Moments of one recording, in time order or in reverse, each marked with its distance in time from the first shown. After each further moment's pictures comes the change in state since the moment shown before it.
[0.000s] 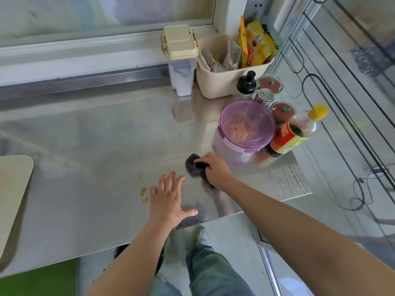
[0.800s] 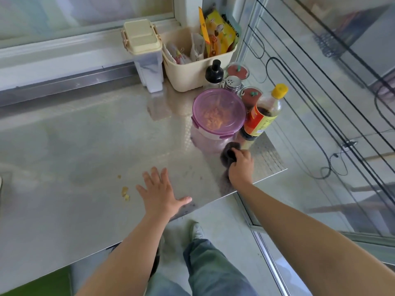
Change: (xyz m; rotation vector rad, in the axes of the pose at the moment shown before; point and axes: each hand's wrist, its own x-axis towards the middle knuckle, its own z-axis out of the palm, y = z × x) left_hand 0.007 0.030 0.007 0.034 -0.029 -0.124; right_hand -0.066 0.078 -0.031 -0.003 0.495 0.471
